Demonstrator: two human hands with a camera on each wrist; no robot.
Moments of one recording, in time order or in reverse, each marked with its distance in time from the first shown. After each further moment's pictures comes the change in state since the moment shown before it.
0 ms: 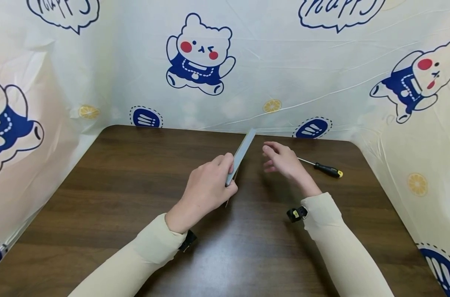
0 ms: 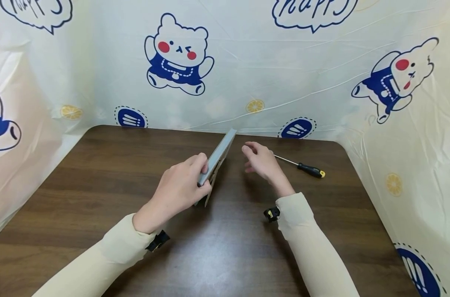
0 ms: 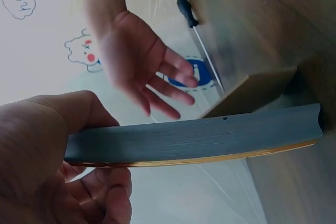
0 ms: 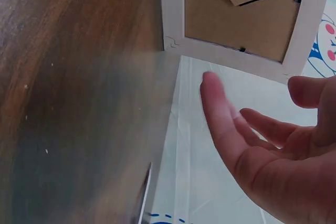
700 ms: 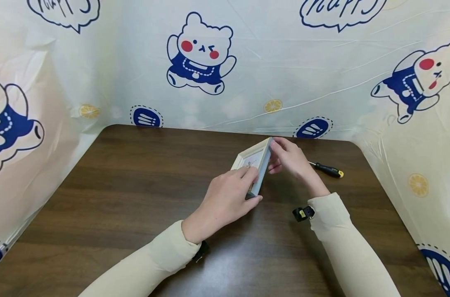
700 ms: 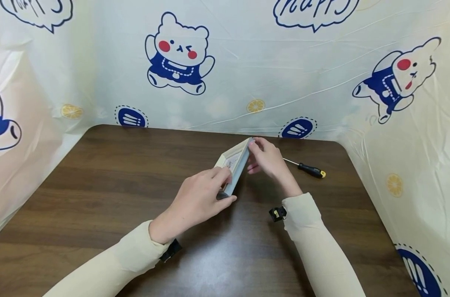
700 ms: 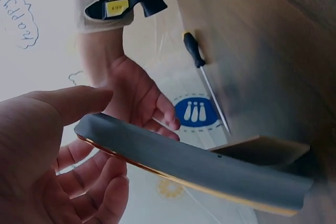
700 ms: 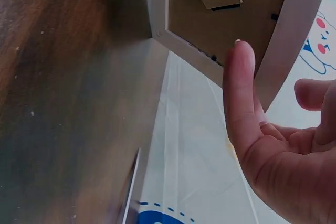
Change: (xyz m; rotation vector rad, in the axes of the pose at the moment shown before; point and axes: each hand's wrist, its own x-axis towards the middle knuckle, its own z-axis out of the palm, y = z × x) left_hand -0.003 0.034 0.020 0.042 0.004 0.191; right_hand -0.009 -0.008 -0.014 0.053 0.006 -0.001
